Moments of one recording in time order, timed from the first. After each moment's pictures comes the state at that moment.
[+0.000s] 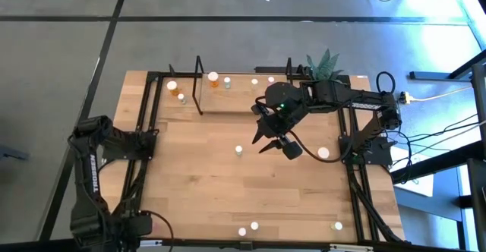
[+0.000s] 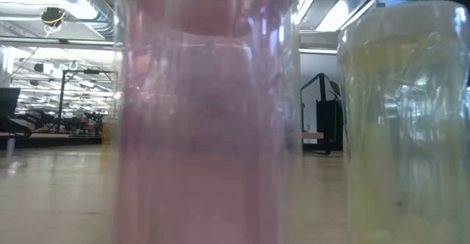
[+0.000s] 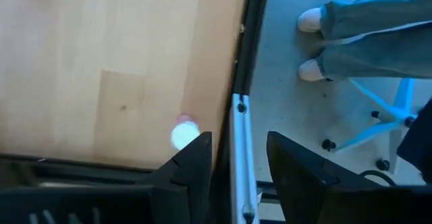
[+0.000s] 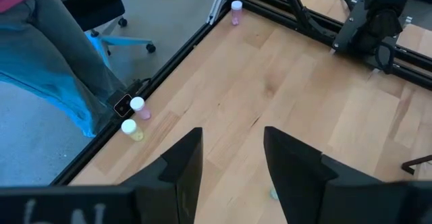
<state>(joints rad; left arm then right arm) -1.30 1.70 1.54 -1.20 -0.23 -1.51 0.05 1.69 1.97 -1.04 -0.45 -0.38</state>
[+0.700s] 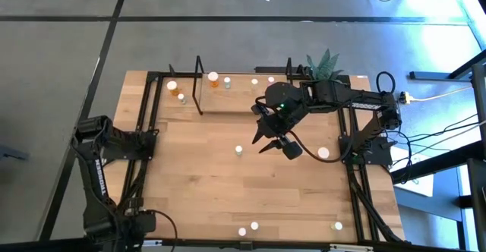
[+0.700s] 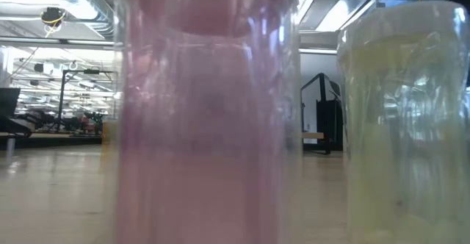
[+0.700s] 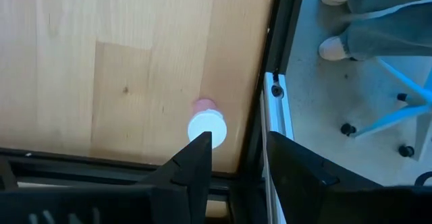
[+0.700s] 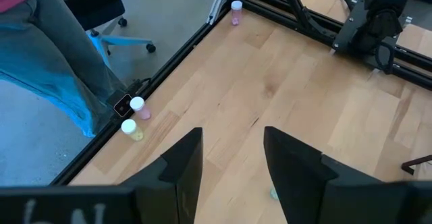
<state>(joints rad) -1.29 1.70 1.34 -1.05 -0.14 -1.51 0.05 1.69 1.97 -1.04 -0.45 -0.38</state>
